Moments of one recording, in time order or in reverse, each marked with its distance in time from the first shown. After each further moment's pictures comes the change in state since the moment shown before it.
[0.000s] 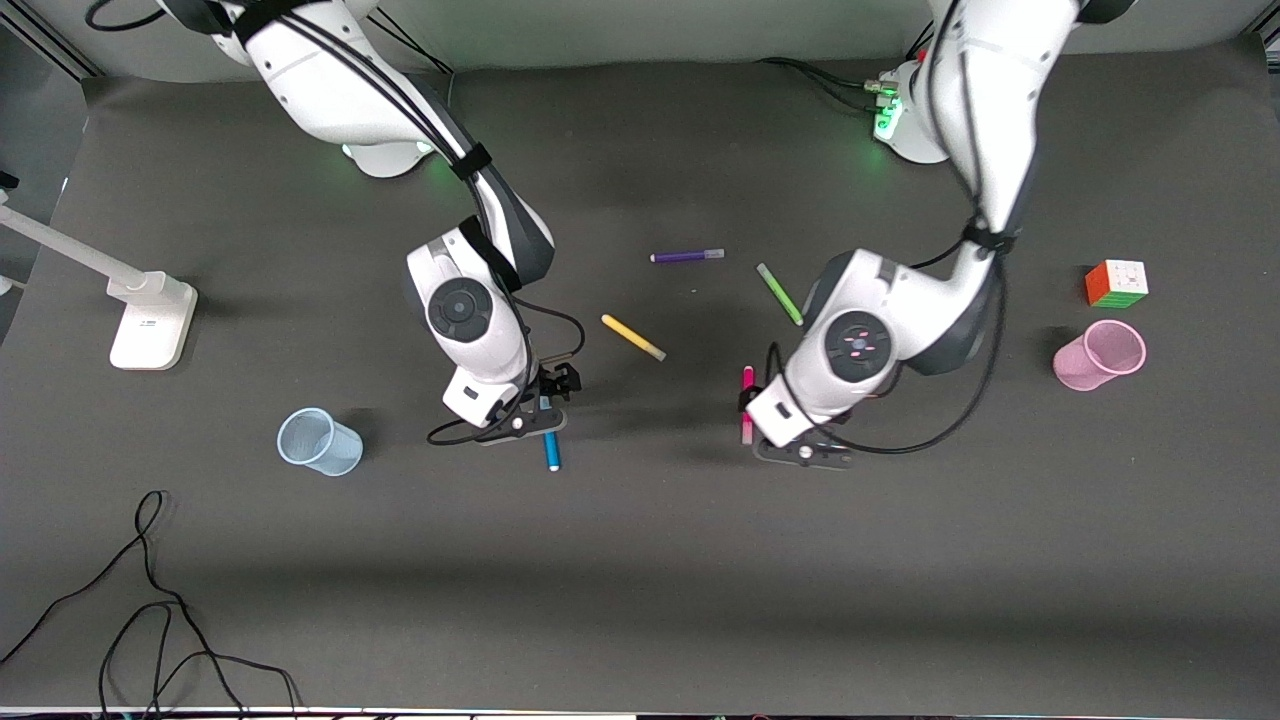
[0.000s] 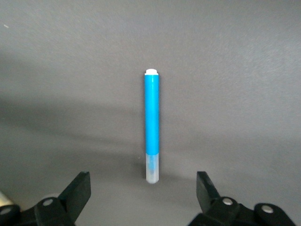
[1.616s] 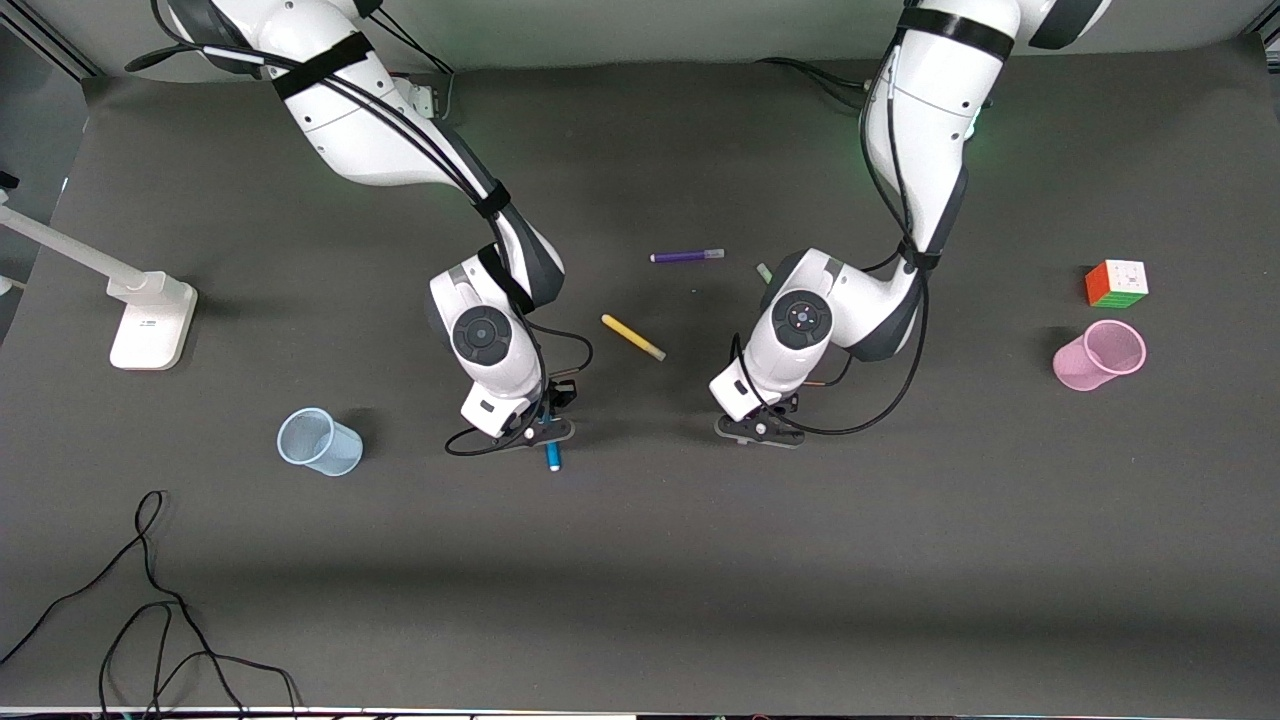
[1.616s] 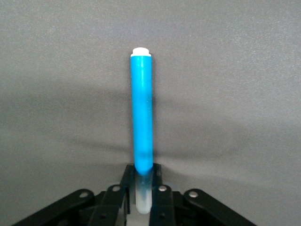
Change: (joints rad) left arm -0.073 0.045 0.008 -0.141 0.003 0.296 -0.024; right arm 0.000 0.096 0.002 0.002 0.000 0.073 0.002
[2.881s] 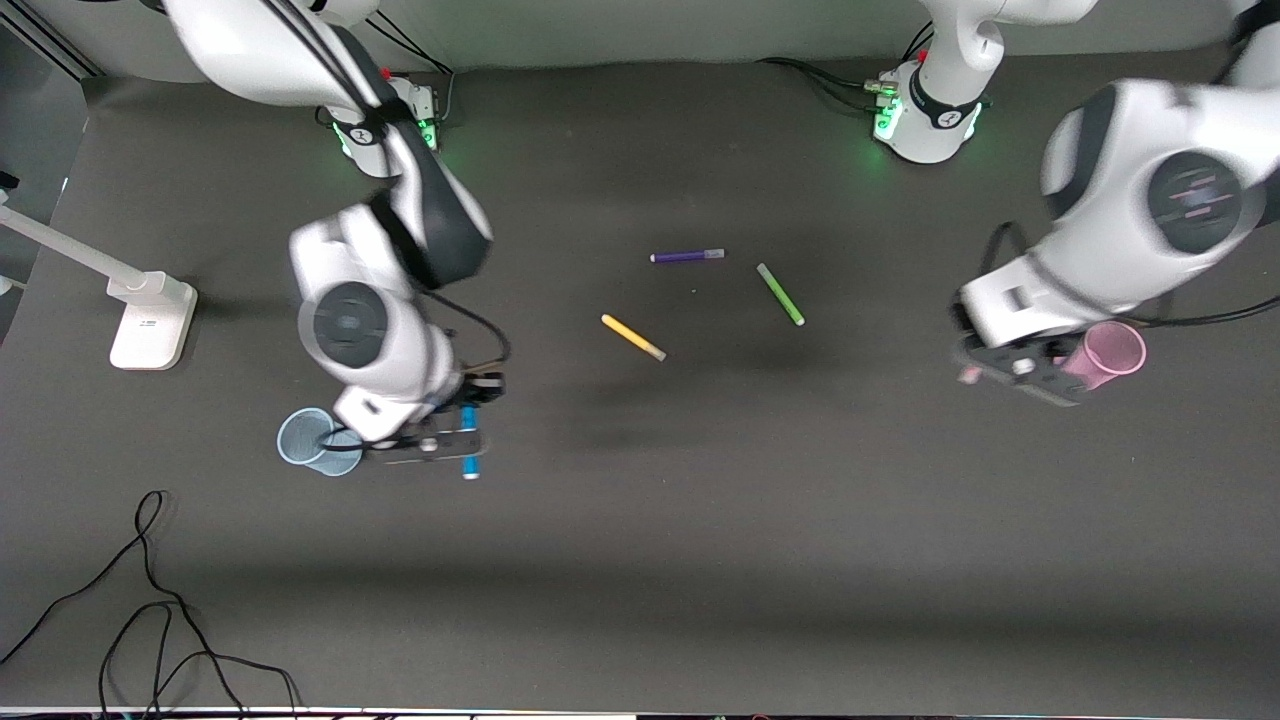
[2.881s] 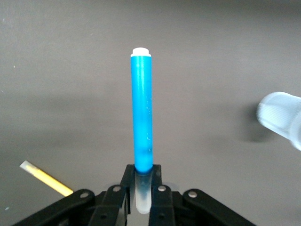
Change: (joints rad) left arm 0.371 -0.596 0.056 0.024 0.102 -0.791 0.756; right arm -0.095 -0.206 -0.072 0.384 0.000 -0.702 -0.002
